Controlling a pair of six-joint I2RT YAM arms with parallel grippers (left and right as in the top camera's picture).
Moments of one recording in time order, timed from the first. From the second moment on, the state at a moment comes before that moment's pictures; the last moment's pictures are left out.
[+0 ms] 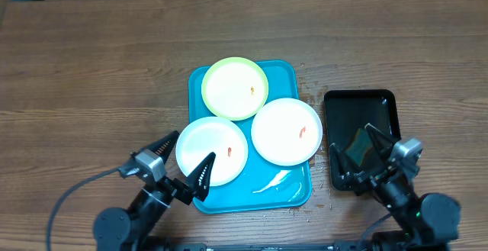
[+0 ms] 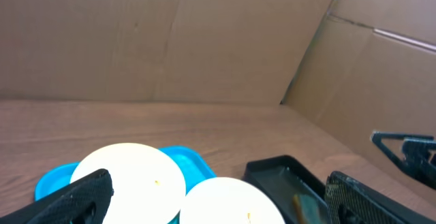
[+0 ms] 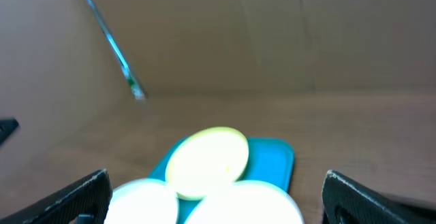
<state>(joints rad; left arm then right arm) -0.06 0.14 0.34 -0.17 0.52 -0.37 0.09 0.18 0.35 -0.23 -0.46 0.29</state>
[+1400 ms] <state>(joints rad) -0.36 1.29 1.36 -1.22 0.44 -0.17 0.02 1.69 0.91 -0.95 -0.08 0.61</state>
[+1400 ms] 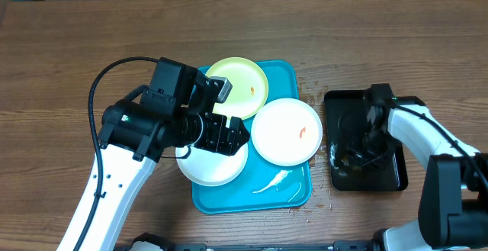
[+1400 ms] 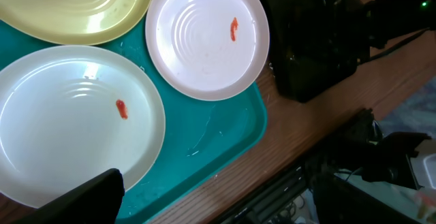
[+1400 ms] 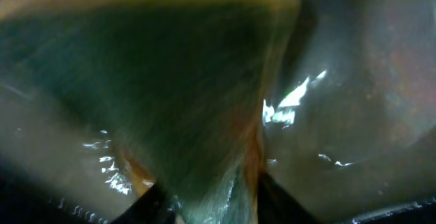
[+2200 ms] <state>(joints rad) -0.36 1.29 1.36 -1.19 0.41 -0.17 -0.03 1.66 1.00 -0.84 0.02 0.60</state>
